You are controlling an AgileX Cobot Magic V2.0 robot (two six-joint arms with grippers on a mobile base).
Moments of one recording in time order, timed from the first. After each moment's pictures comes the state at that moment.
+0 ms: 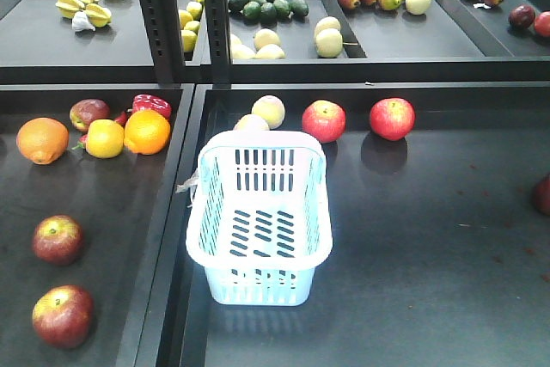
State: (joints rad) left arm 0.04 -0.01 0.02 -0.33 0.06 -0.58; right arm 0.03 -0.01 0.03 -0.10 0.02 0.10
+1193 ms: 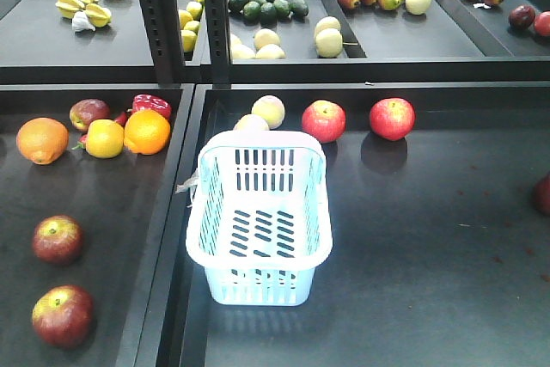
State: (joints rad) left arm 0.02 0.35 -0.70 -0.90 0.48 0.56; right arm 0.03 -0.01 0.03 -0.10 0.02 0.10
